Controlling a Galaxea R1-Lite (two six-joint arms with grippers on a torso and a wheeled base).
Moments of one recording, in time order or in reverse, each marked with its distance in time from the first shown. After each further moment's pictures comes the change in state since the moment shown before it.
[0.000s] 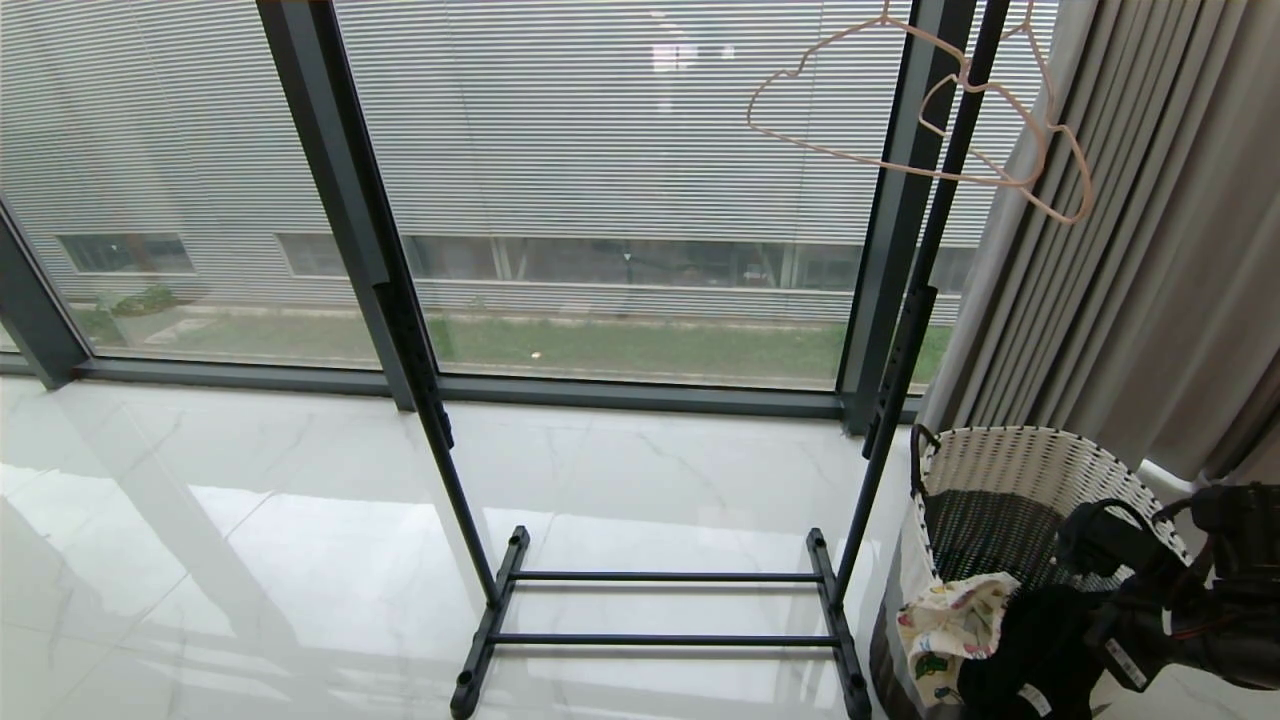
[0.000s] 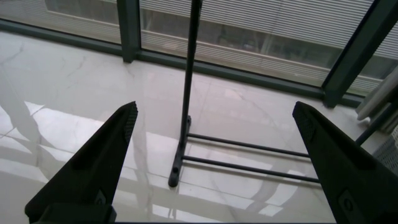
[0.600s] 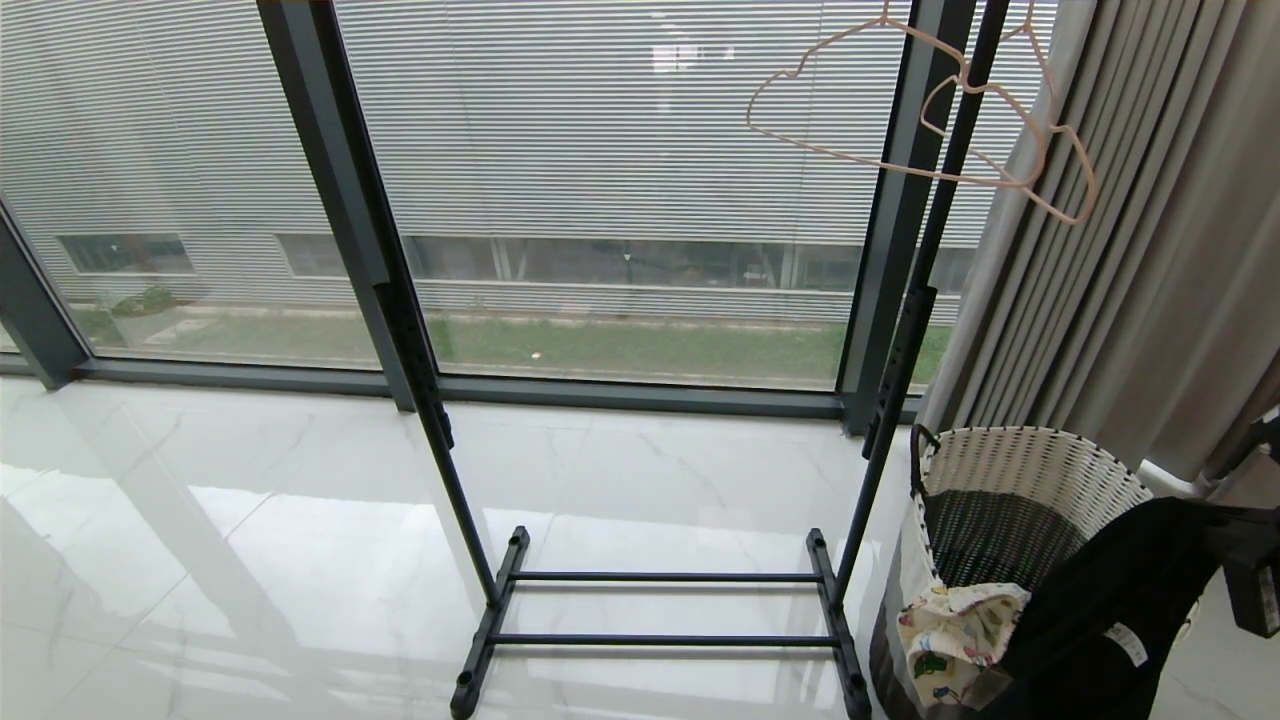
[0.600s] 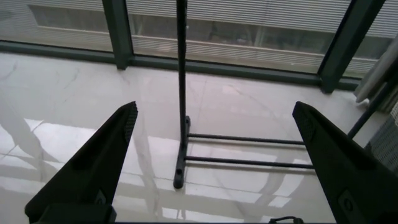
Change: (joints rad) left arm 0.000 0.000 0.000 0.000 -0.067 0.082; right arm 0.003 -0.551 -0.184 0.413 0.150 0.264
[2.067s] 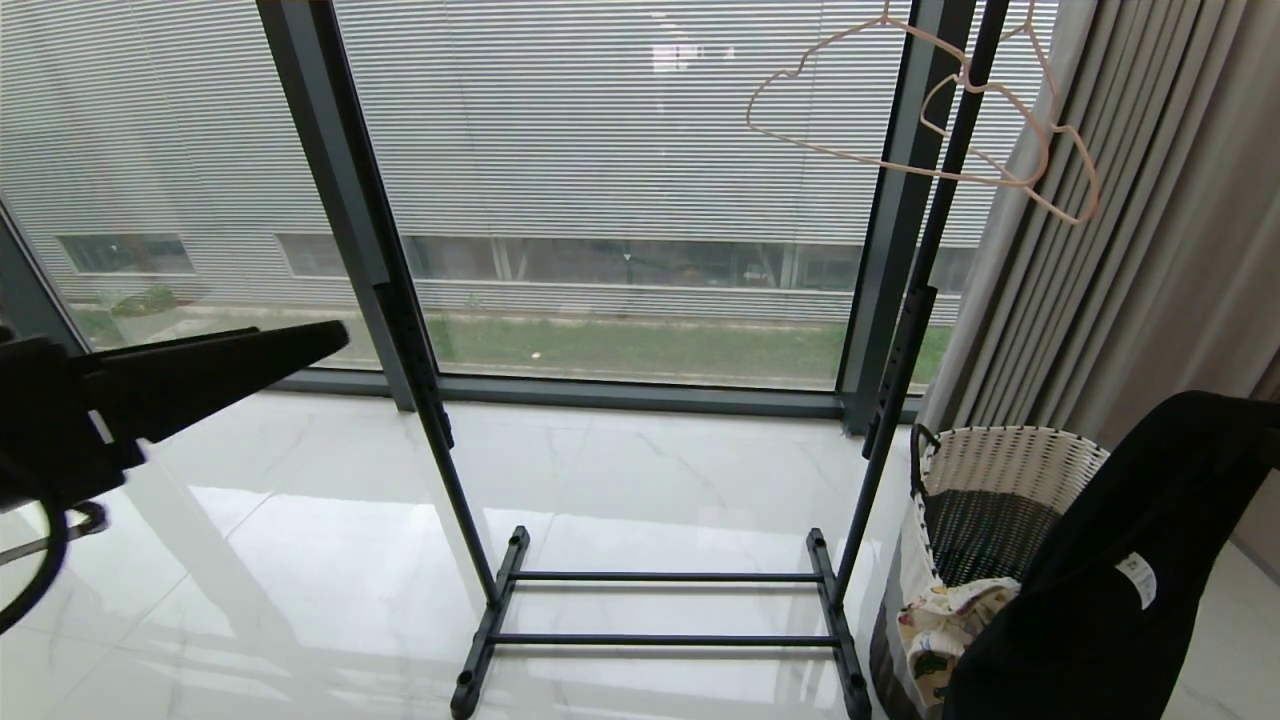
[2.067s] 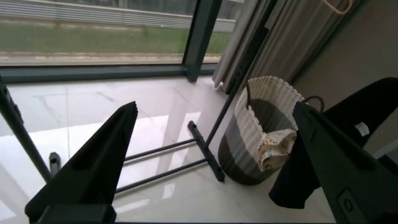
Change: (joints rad) left arm -0.251 1.037 -0.790 -0.165 -0.329 -0.184; right arm 0.101 -0.113 -0.166 0.007 0.175 0.086
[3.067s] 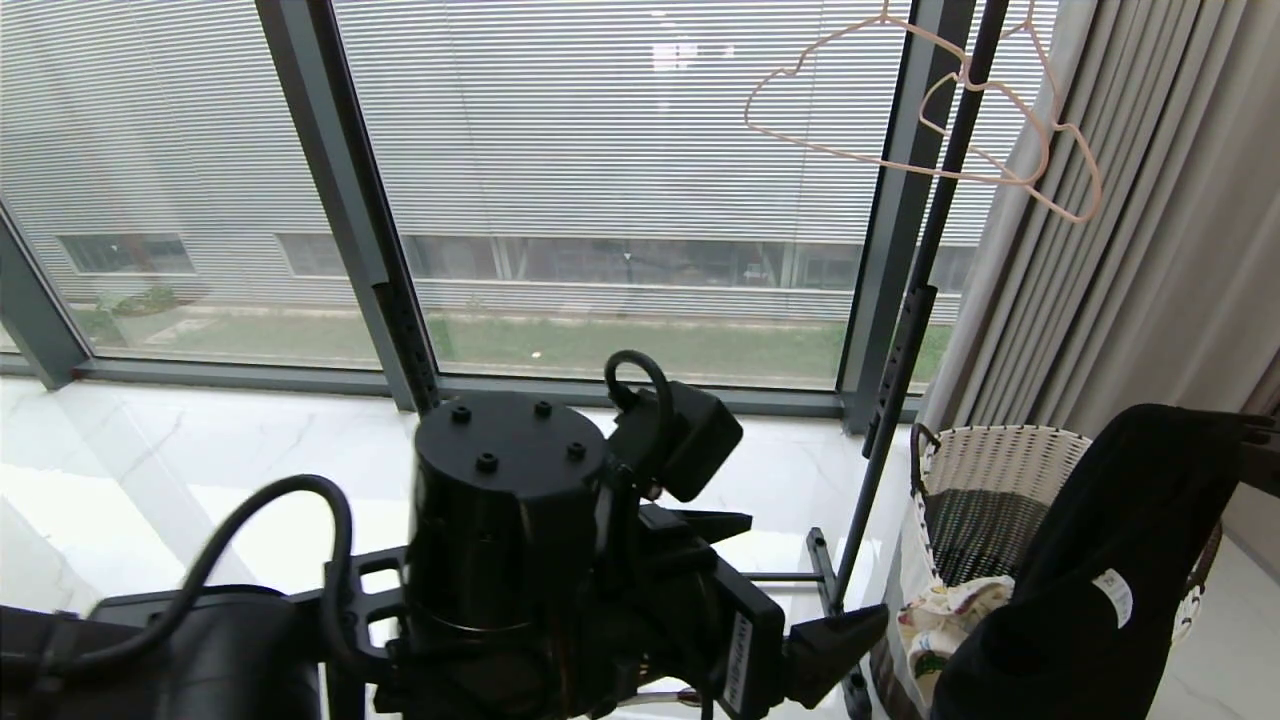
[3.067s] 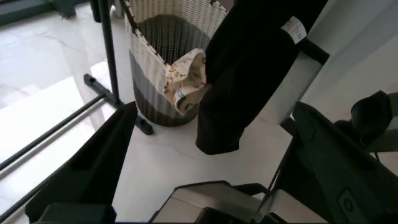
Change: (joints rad) left arm -0.697 0.647 0.009 -0.445 0.183 0.003; right arm 0.080 0.018 -0.005 0.002 0.114 0.058
